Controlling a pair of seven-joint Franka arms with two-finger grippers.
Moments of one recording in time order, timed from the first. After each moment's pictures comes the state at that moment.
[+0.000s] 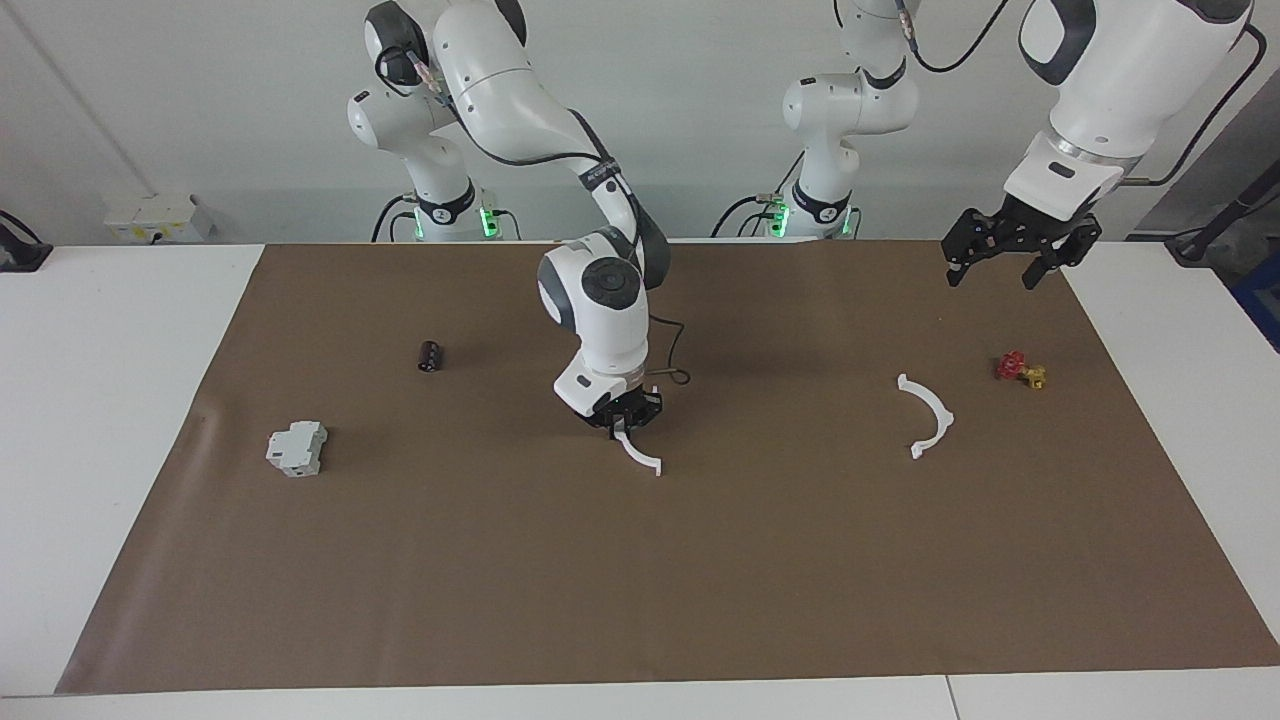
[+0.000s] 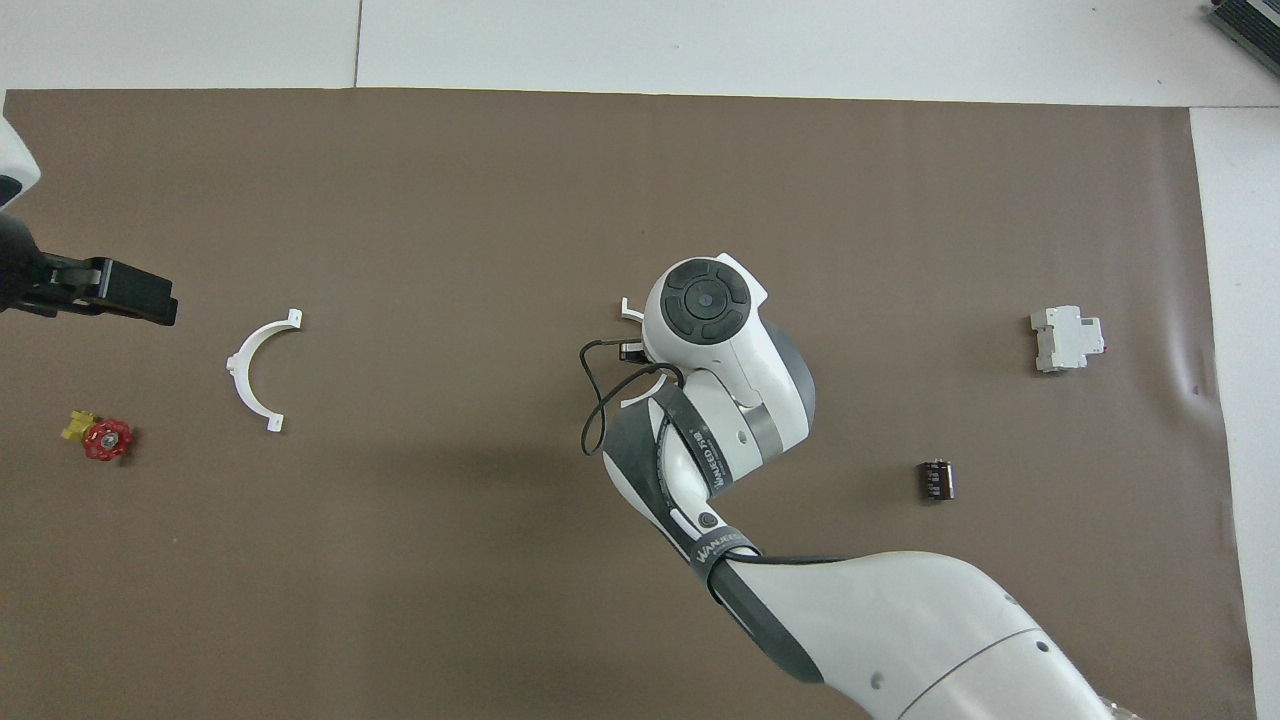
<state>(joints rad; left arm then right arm) -0.05 0.03 -0.03 -1.54 0.00 1.57 0.06 0.65 0.54 -0.13 -1.68 0.06 2.26 0.51</state>
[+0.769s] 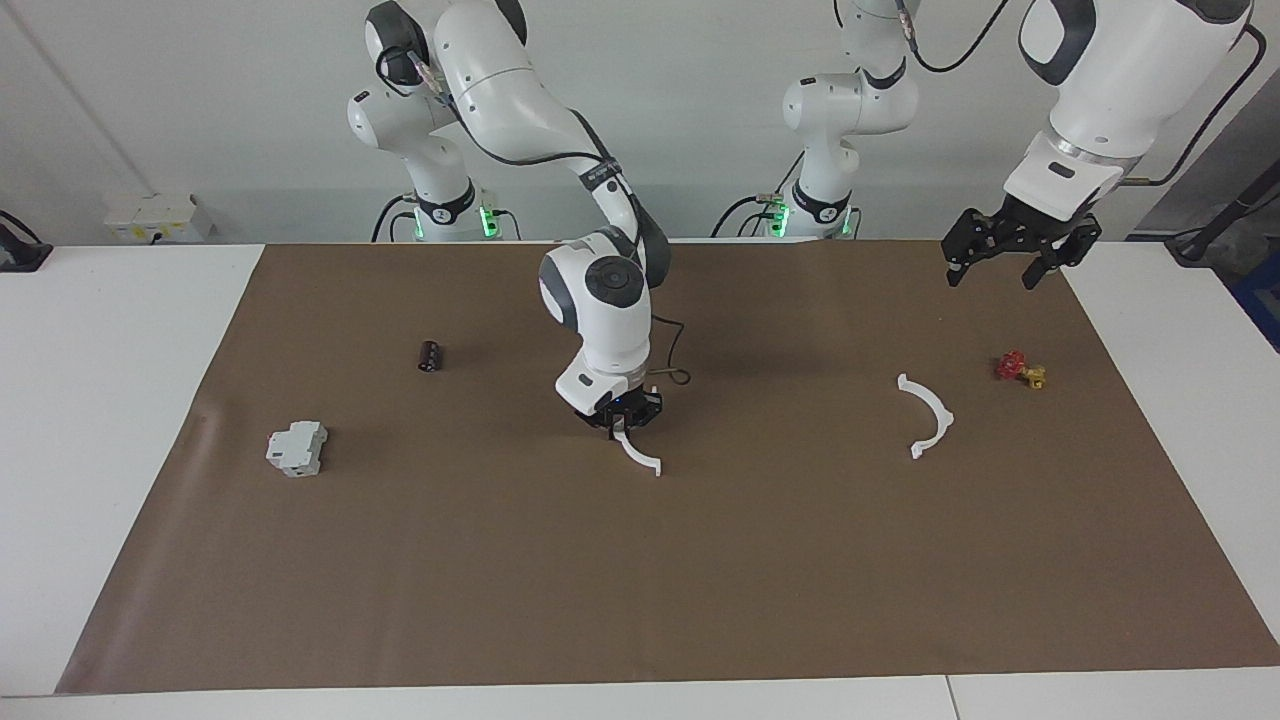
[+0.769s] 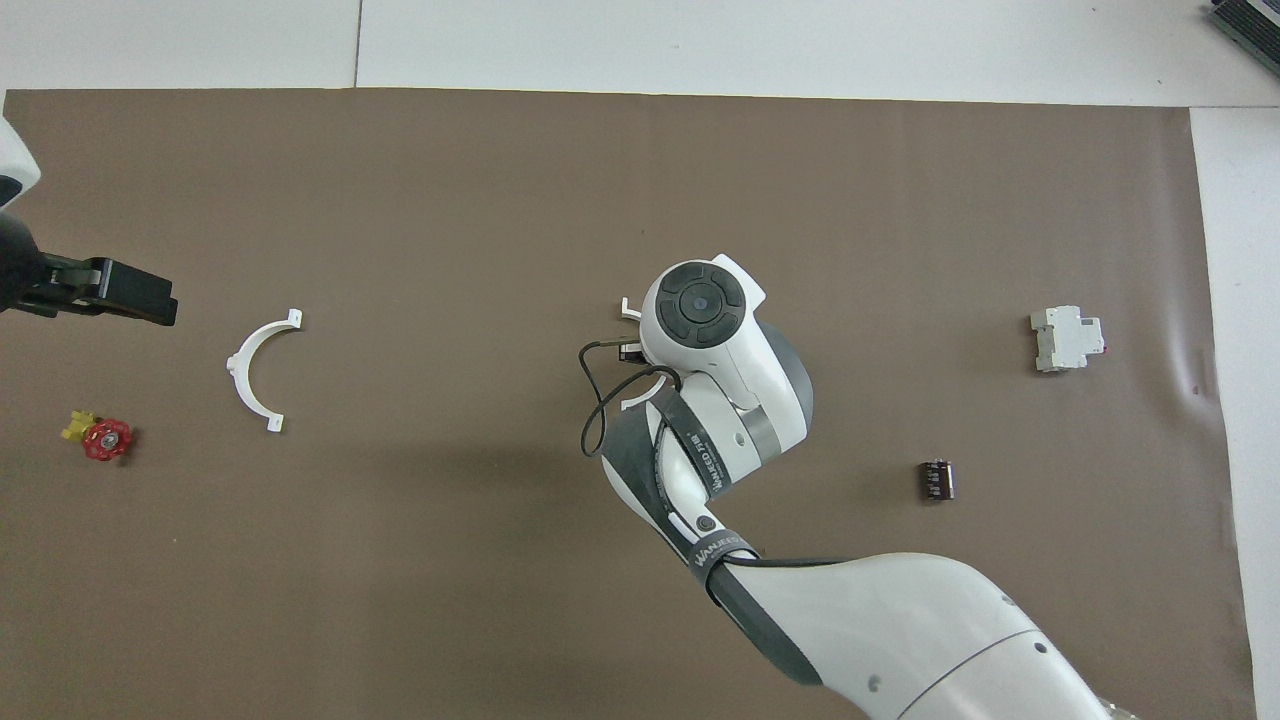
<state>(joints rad) -0.05 0.03 -0.03 -1.54 0.00 1.57 0.06 0.66 0.54 -0.13 -1.68 0.05 2.26 0.53</state>
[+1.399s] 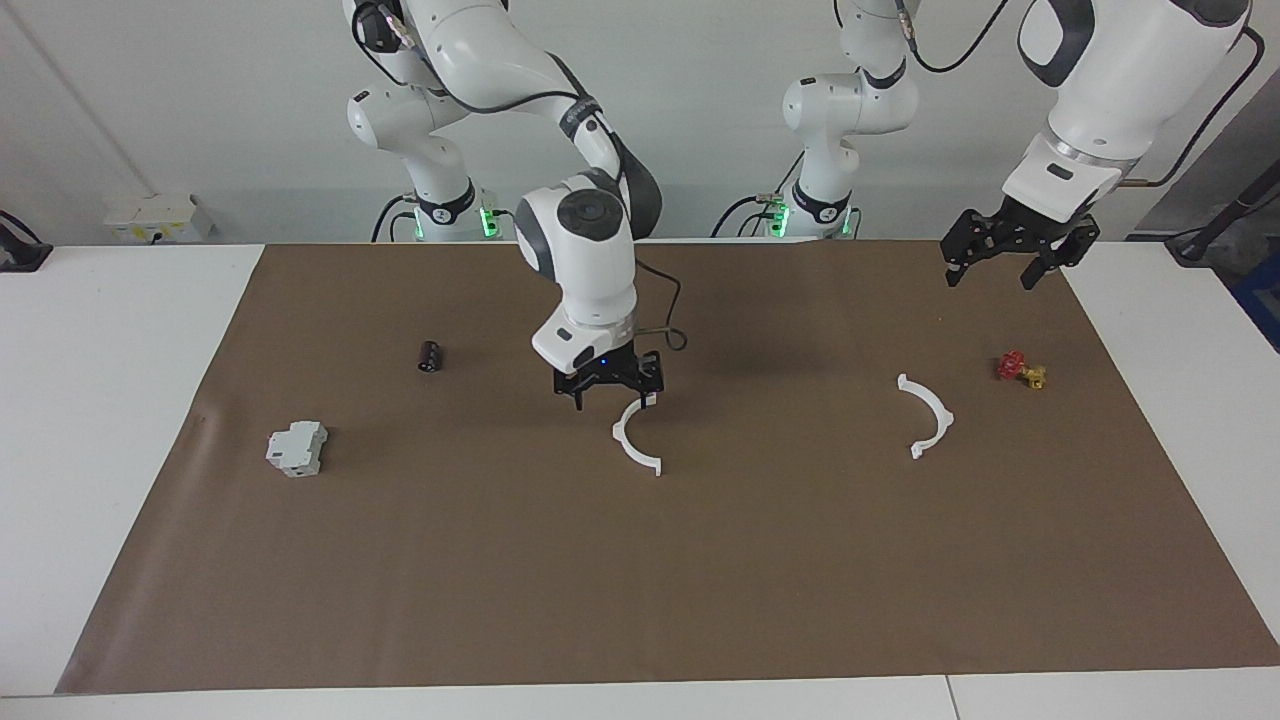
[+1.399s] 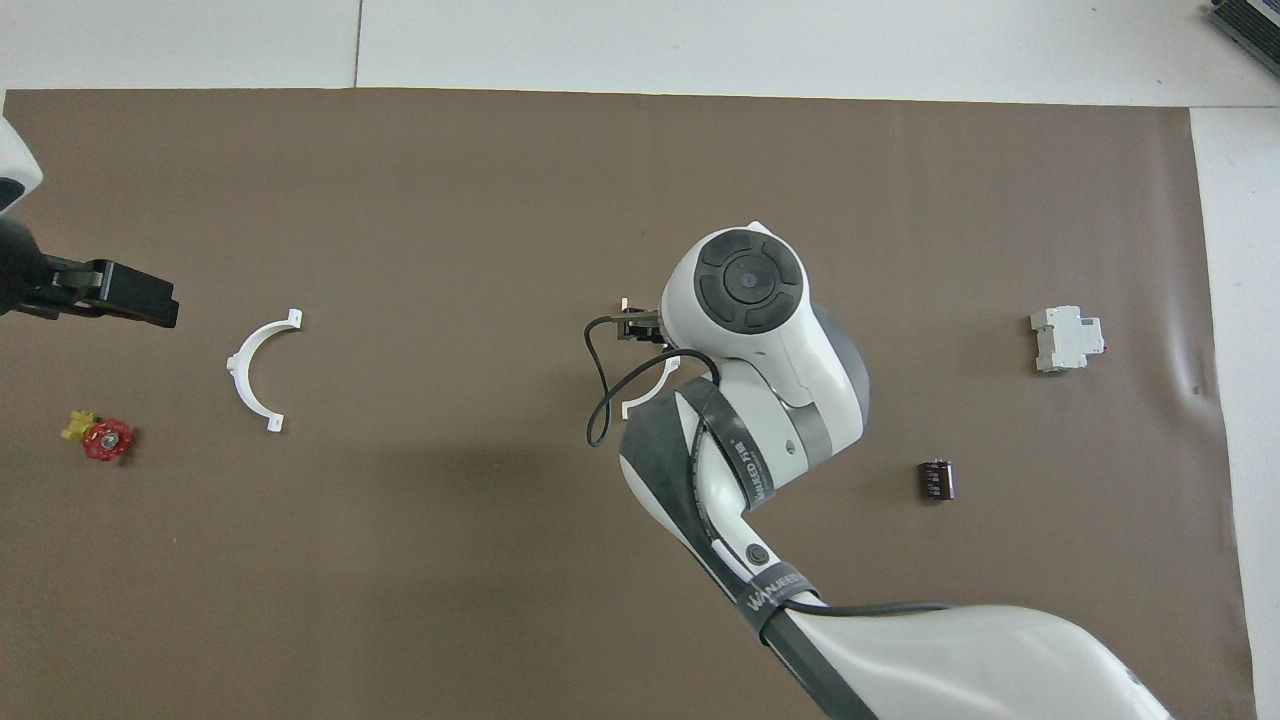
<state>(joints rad) -0.05 0.01 -0.03 -1.58 0.00 1.60 0.06 0.63 0.32 -0.15 -1.66 0.05 2.09 0.54</state>
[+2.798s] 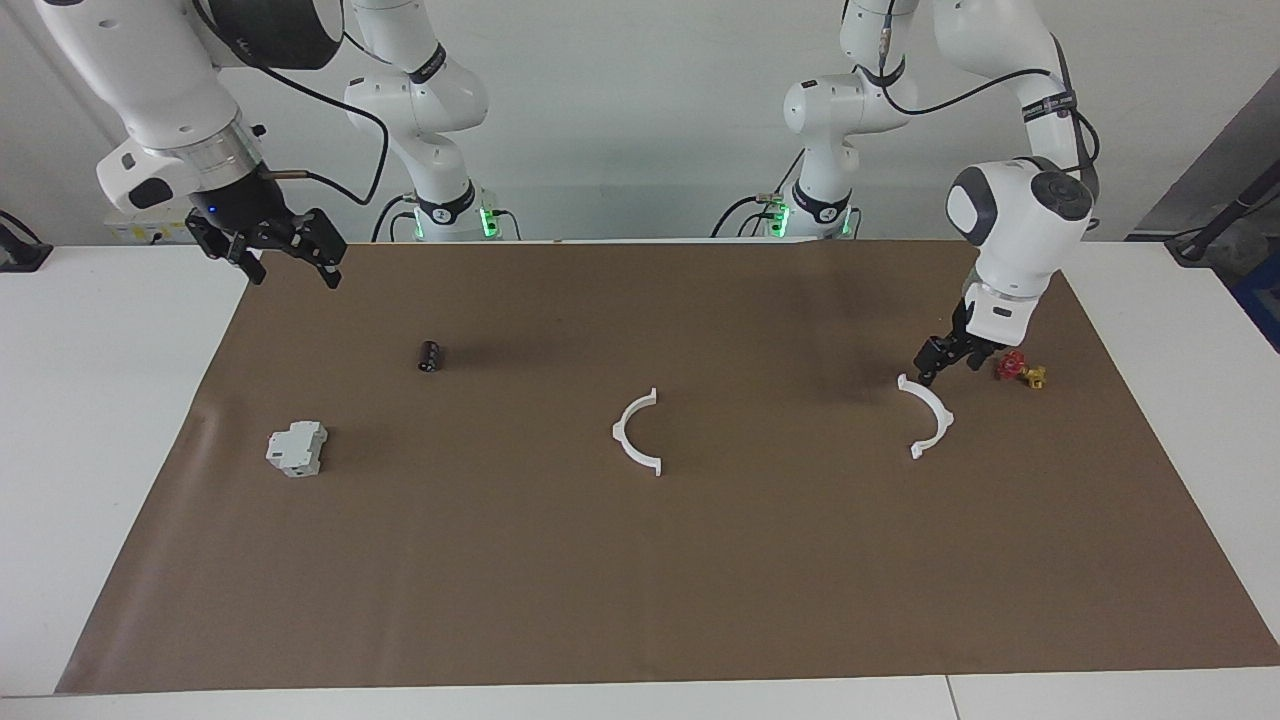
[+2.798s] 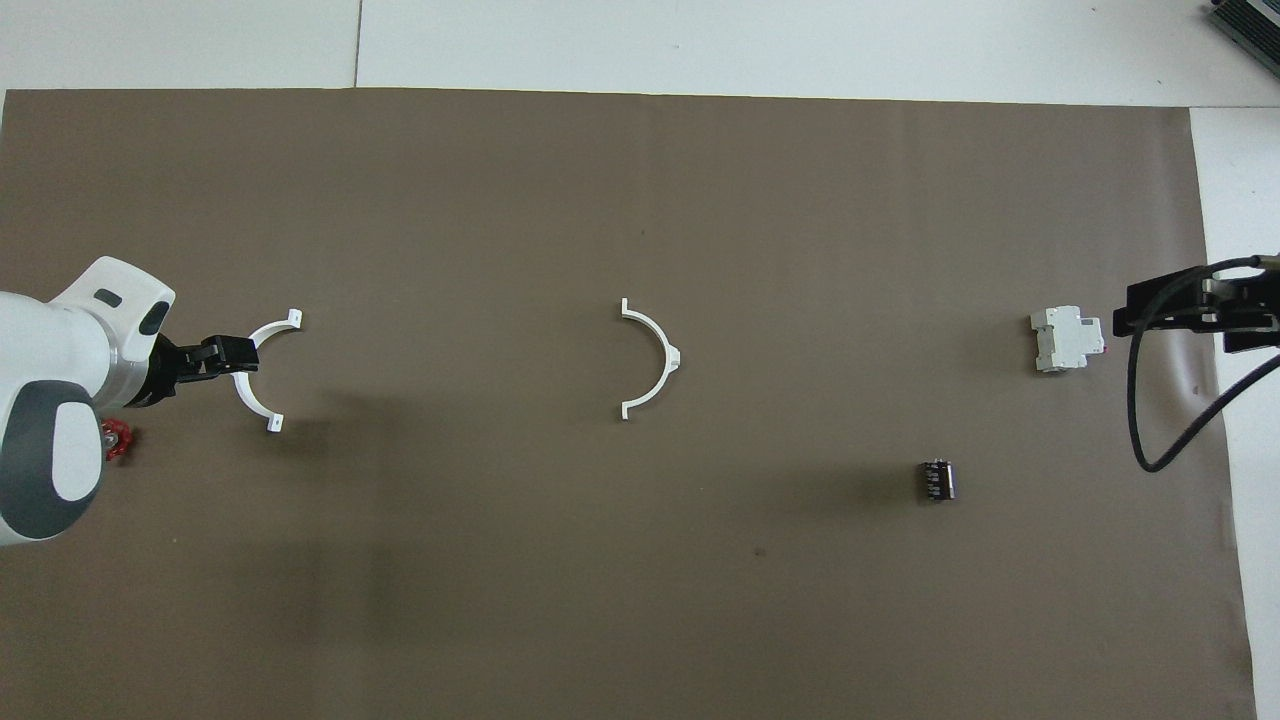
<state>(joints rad) 0.05 -0.01 0.00 -2.28 0.00 2.36 -0.23 0.10 -0.02 -0.14 -1.60 -0.03 1.57 0.05</state>
